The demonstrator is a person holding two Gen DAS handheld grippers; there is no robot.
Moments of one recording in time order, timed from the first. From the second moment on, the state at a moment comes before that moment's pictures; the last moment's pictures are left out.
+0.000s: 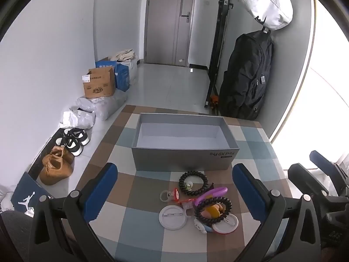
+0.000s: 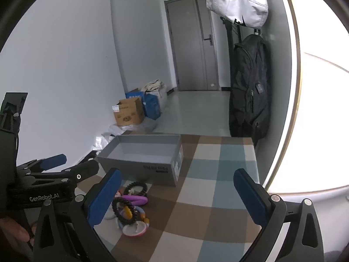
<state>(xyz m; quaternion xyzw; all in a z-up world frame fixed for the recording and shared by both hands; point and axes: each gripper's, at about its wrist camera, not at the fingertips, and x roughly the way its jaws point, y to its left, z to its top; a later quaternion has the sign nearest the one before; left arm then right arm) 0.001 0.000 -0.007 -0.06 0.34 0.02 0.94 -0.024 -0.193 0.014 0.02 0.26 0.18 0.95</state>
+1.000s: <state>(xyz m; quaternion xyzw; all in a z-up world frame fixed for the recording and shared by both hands) 0.002 0.000 -0.002 -0.06 0.34 0.01 0.94 -0.027 -0.191 0.011 0.02 0.25 0.17 0.95</state>
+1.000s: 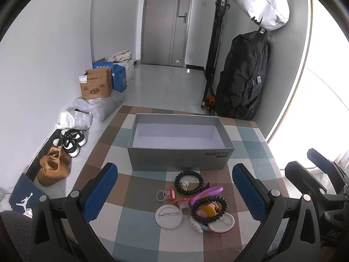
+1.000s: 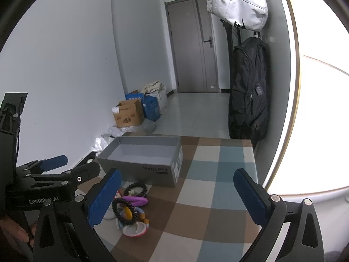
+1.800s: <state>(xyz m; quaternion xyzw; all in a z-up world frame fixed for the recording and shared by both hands) 0.001 -0.002 -0.003 -0.06 0.34 0.00 0.94 -0.026 -0.191 0.011 0.02 0.25 0.17 0.95</state>
